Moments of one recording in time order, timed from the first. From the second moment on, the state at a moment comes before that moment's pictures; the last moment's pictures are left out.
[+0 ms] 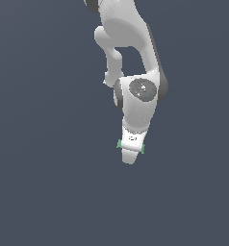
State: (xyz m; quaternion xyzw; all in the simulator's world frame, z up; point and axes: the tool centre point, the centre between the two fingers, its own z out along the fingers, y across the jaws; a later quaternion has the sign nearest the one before) arm 0.046 0.070 0.134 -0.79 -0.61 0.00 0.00
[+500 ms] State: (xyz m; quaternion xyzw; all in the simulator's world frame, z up) arm 0.057 0.087 0.251 -0.79 -0.62 0.00 0.00
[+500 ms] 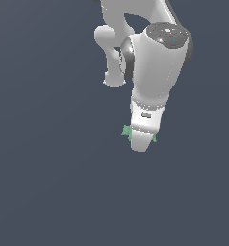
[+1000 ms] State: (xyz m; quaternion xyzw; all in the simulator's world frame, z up) arm 0.067 0.097 0.332 -0.79 -0.61 0.00 0.00
